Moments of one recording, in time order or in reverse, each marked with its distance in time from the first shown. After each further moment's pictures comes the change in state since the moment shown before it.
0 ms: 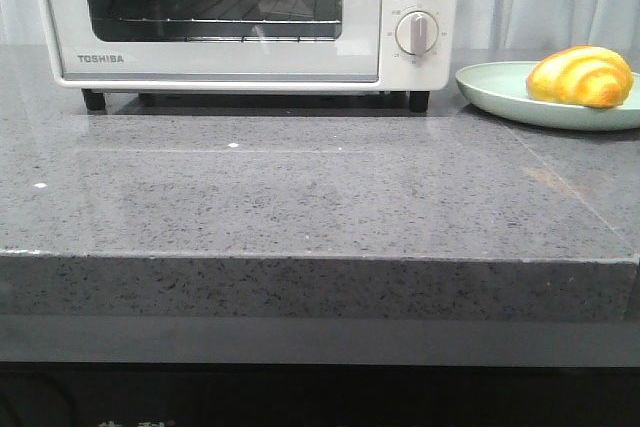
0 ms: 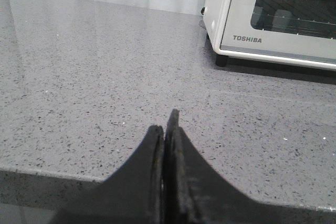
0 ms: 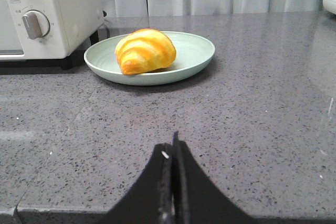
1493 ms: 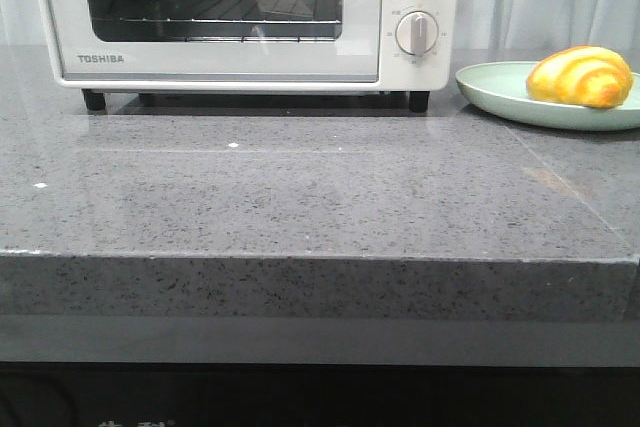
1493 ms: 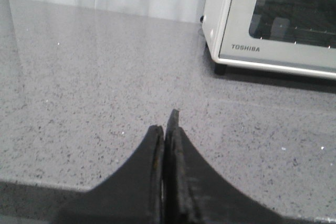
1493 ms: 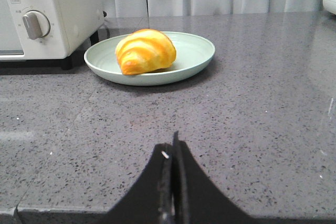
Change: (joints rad) left arm 0.000 0.000 0.000 0.000 -0.041 0.000; right arm 0.000 0.000 0.000 0.000 0.000 0.000
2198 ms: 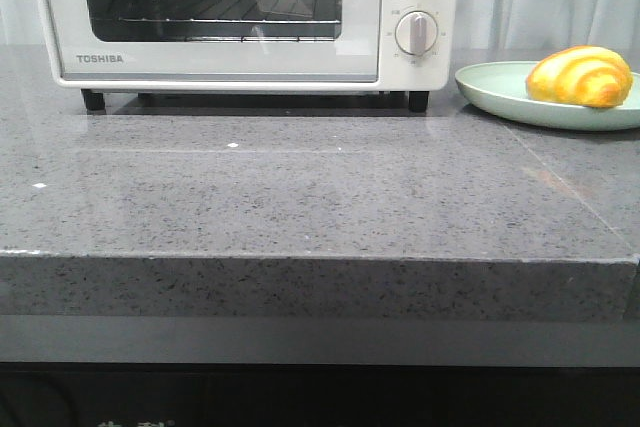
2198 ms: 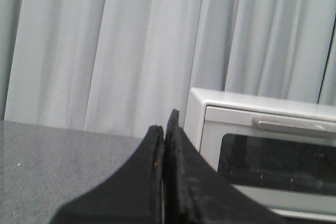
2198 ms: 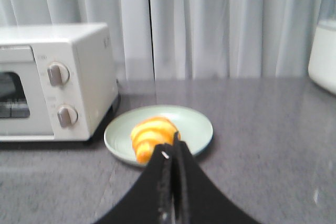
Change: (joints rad) left arm 0.000 0.073 -0.301 0.002 -0.042 0.000; right arm 0.000 0.093 -0.444 0.000 0.304 0.000
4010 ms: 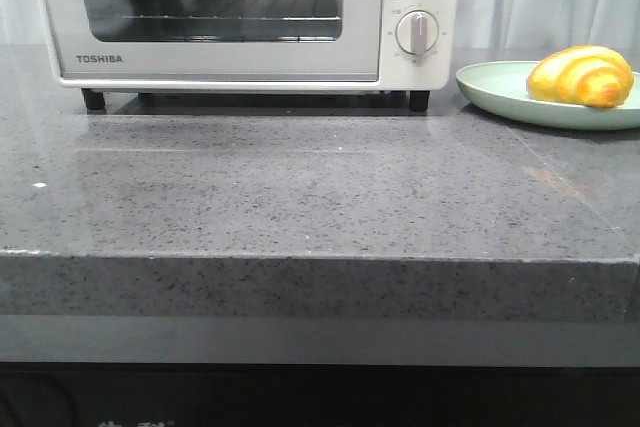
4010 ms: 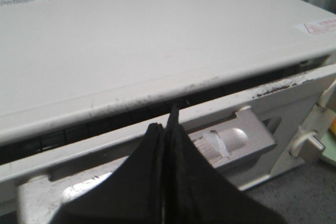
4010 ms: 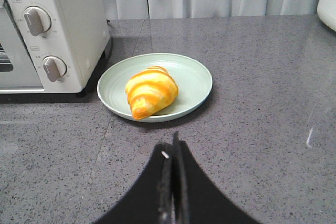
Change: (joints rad) left arm -0.487 1.370 -0.858 0.091 0.016 0.002; right arm 0.000 0.173 -0.092 0.000 0.106 0.002
